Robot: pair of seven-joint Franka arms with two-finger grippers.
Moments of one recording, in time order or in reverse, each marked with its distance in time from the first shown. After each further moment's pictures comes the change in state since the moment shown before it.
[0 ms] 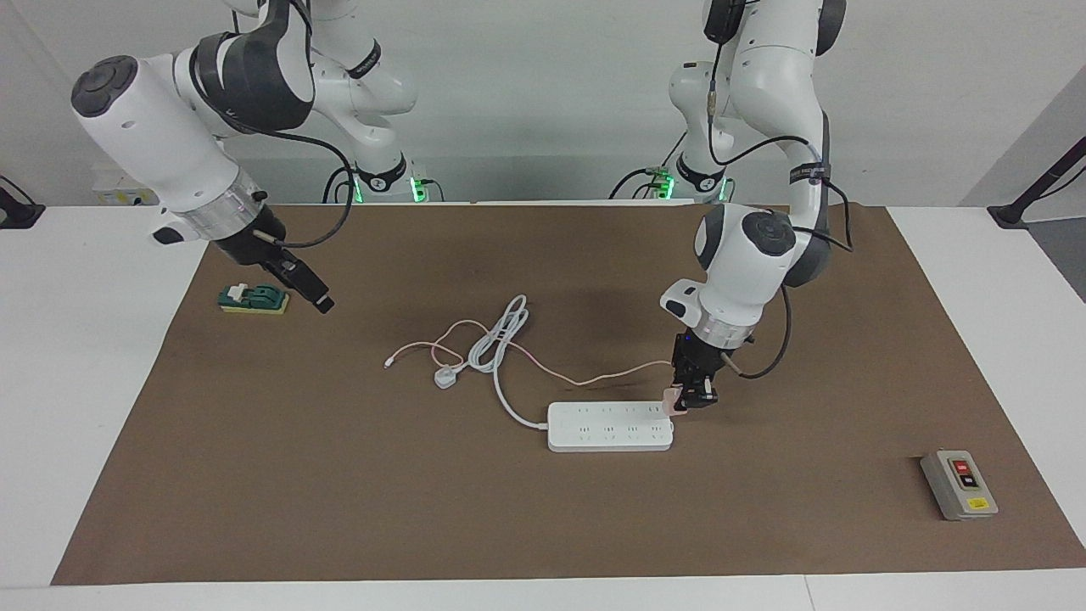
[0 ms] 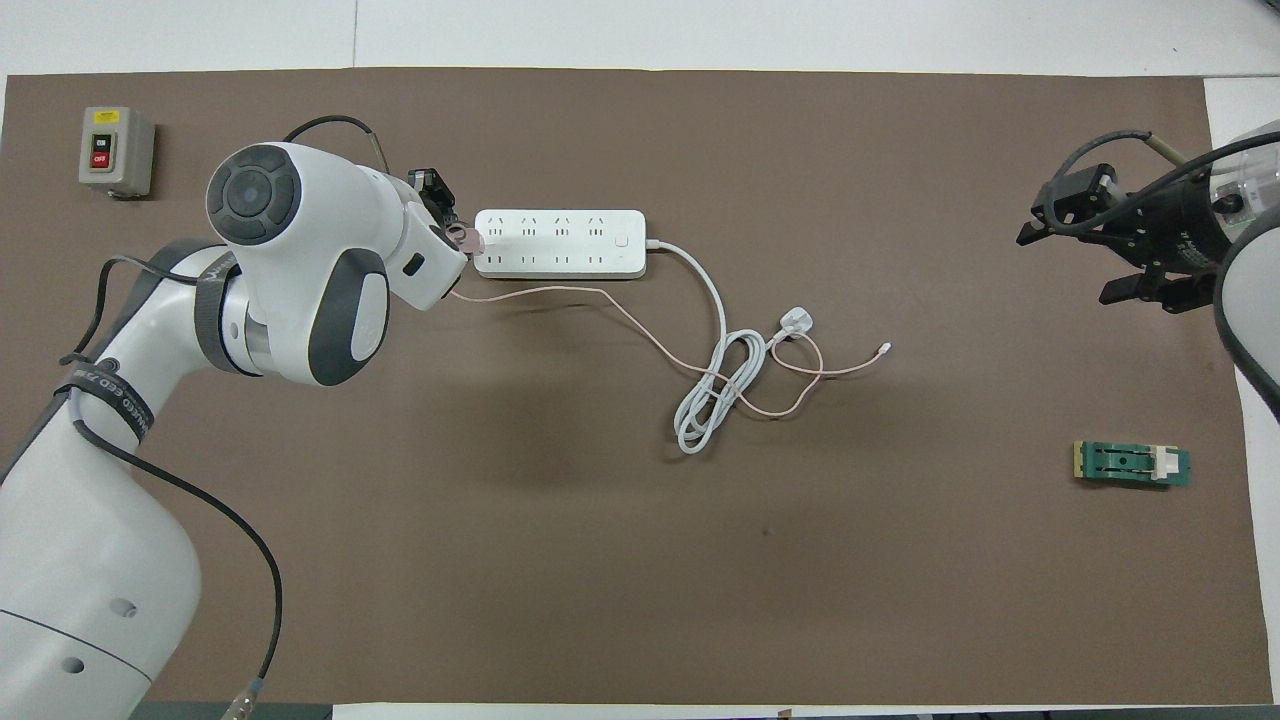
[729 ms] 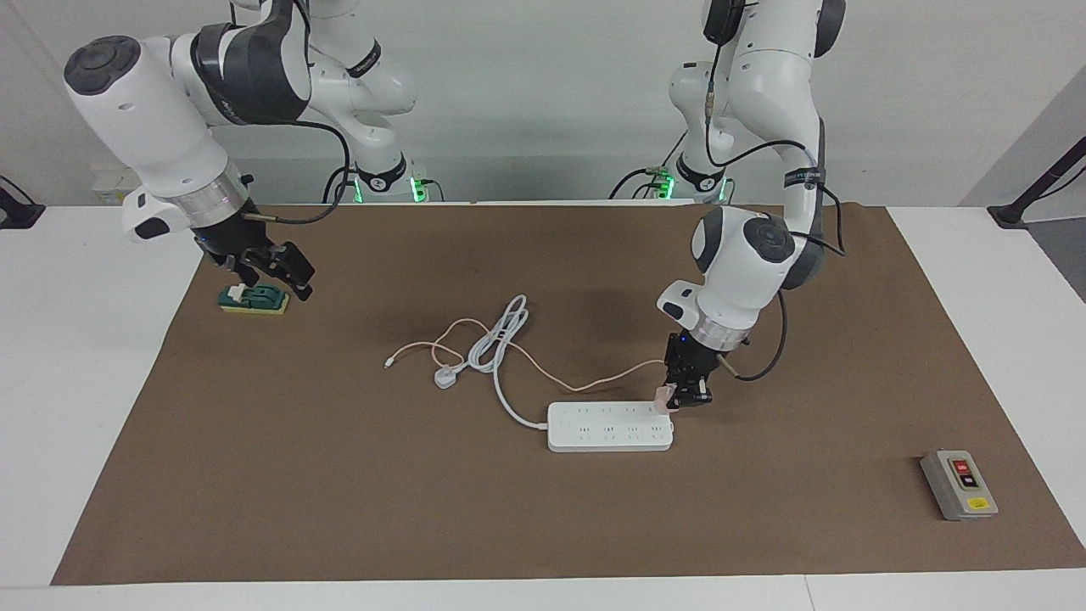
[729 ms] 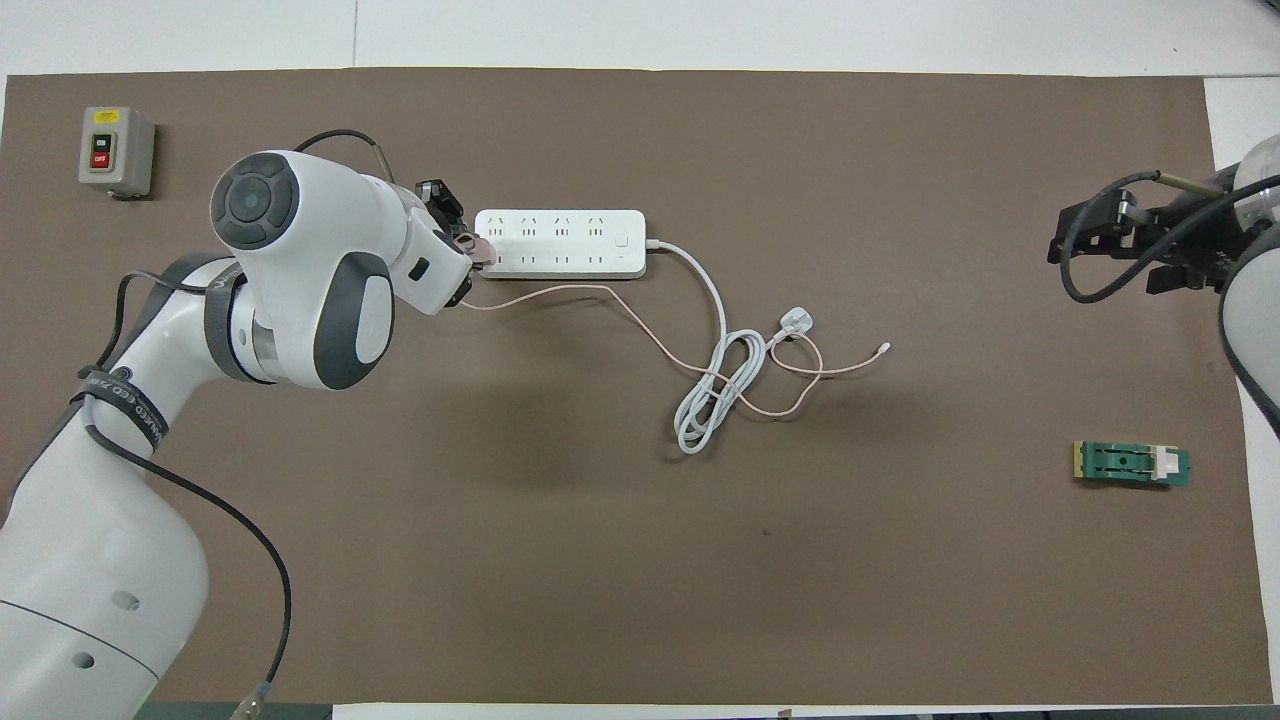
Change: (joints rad) left arm 0.000 0.003 -0.007 -0.030 -0.085 0.038 0.000; right arm -0.002 -0.052 0.001 0.001 -0.141 -0.038 -0.411
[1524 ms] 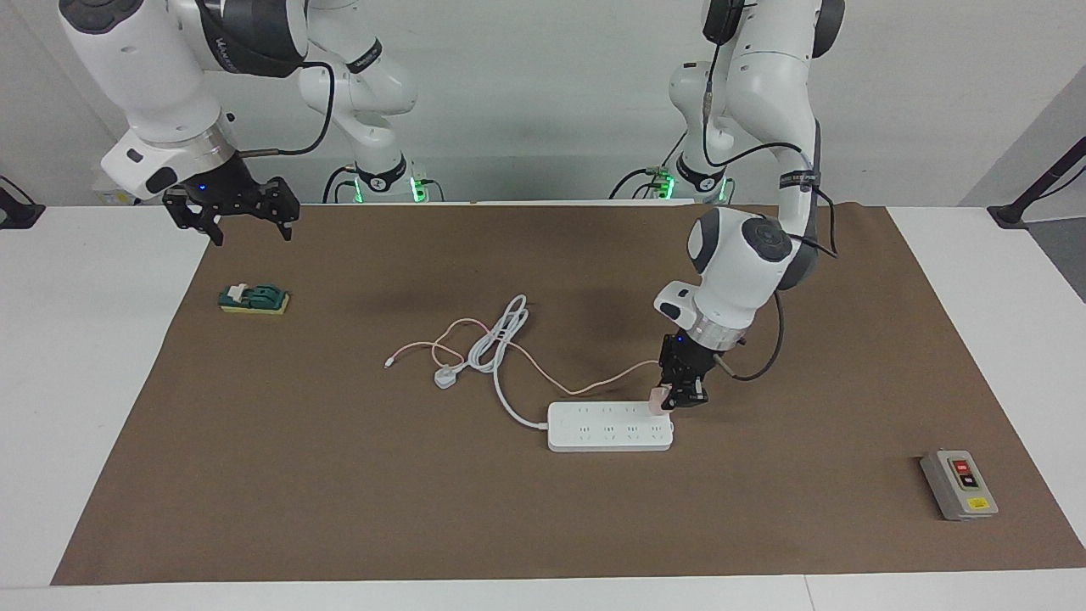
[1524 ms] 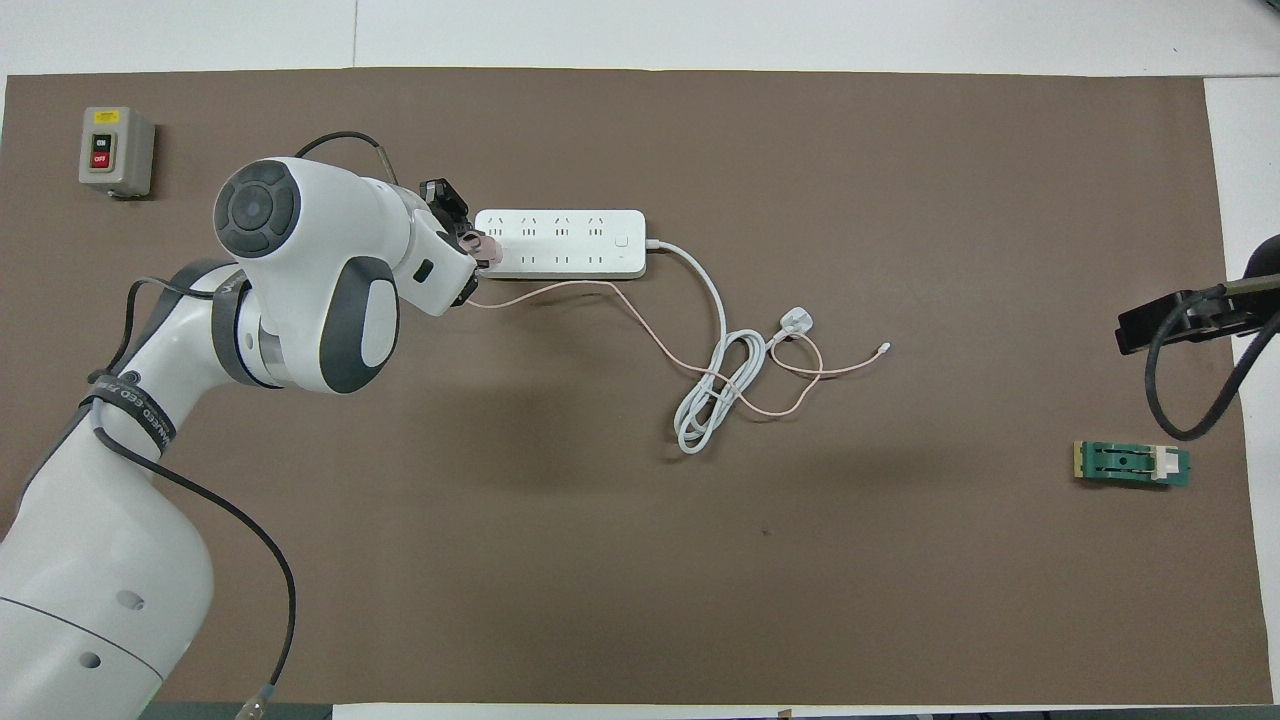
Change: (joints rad) left arm -0.001 0.000 -0.004 -0.002 -0.013 0.005 0.000; right arm 0.000 -0.065 0.001 -0.001 -0.076 -0.186 -0.219
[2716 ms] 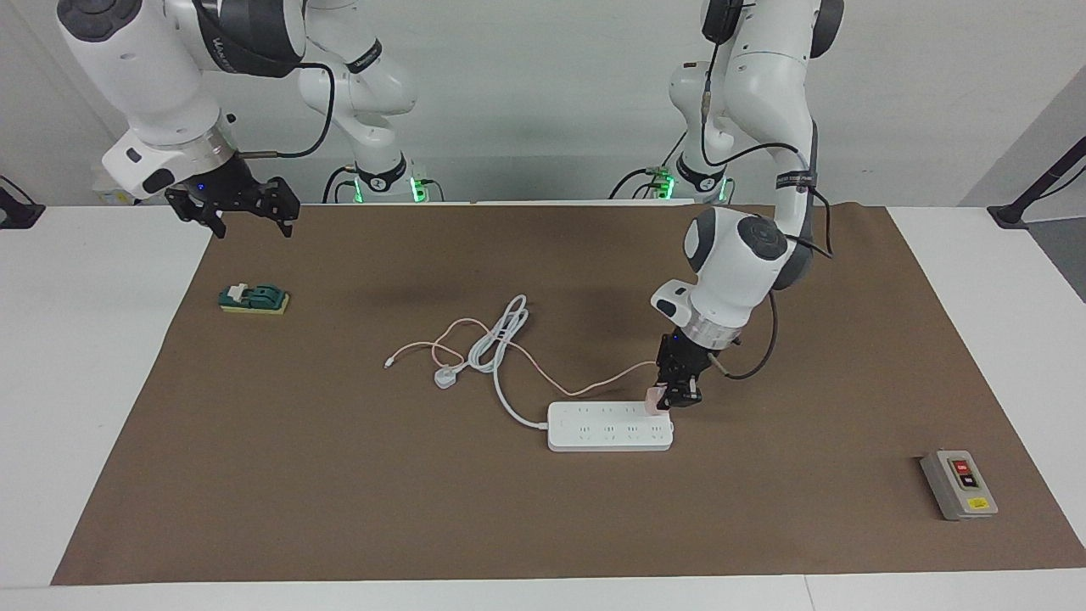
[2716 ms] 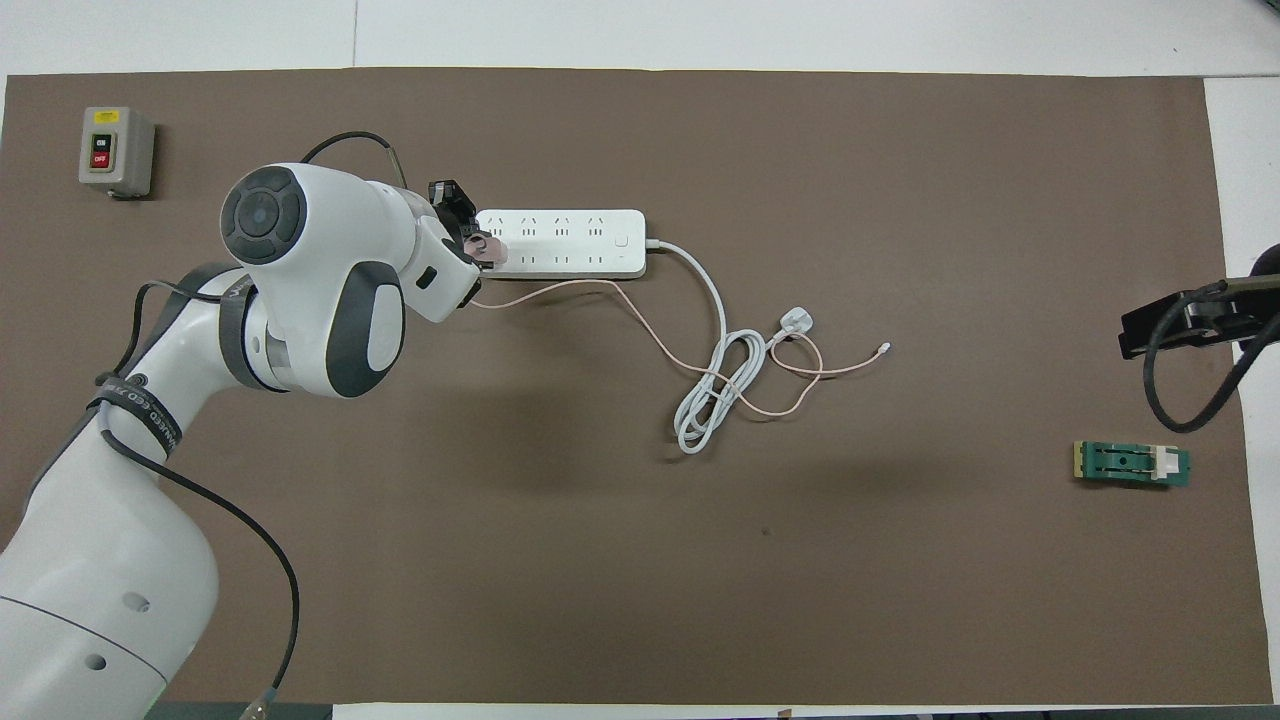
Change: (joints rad) left arm -0.004 -0.002 -0.005 -0.010 -0.003 0.020 0.084; right arm -0.004 -0.003 -0.002 0.000 0.000 -0.015 0.076
